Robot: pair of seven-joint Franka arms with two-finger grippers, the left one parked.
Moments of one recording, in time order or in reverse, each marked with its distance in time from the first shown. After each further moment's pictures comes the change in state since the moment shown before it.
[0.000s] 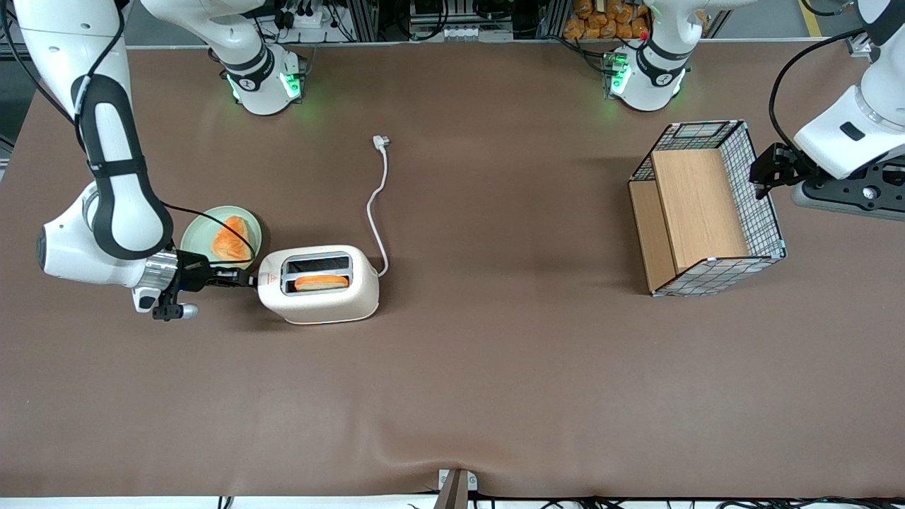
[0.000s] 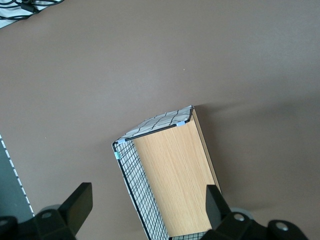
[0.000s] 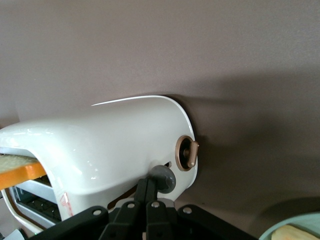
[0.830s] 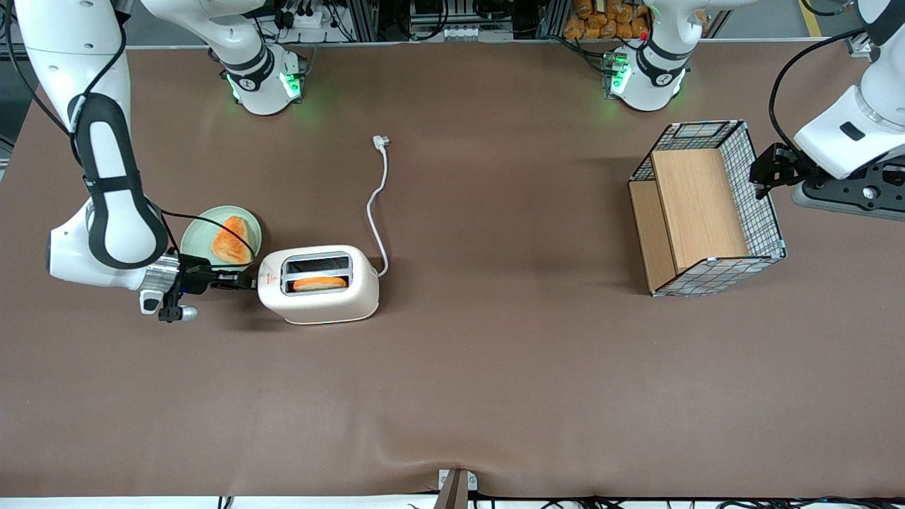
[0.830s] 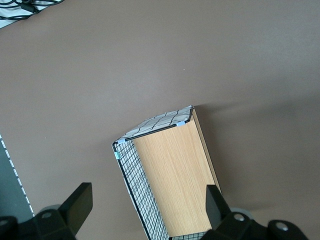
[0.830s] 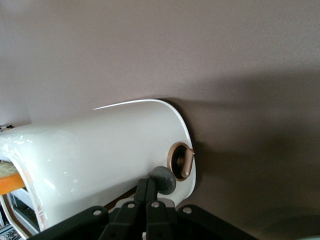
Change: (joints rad) arm -0.023 0.046 -0.001 -0.001 0.094 -0.014 -0.078
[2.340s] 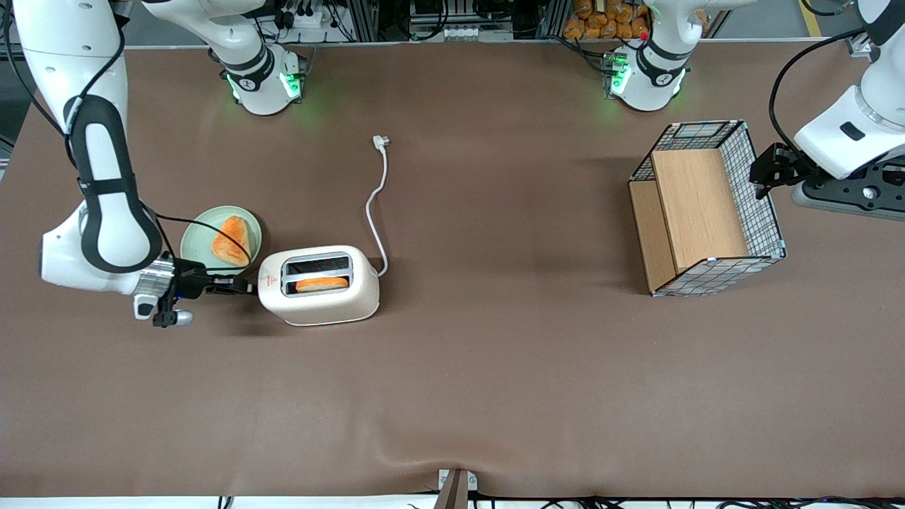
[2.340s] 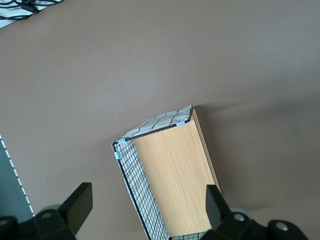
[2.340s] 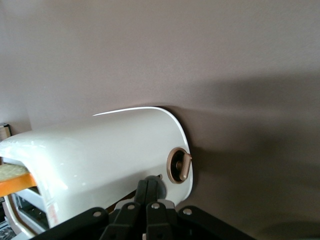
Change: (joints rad) arm 0.001 0.009 -0.020 0.079 -0.073 -0.048 0.045
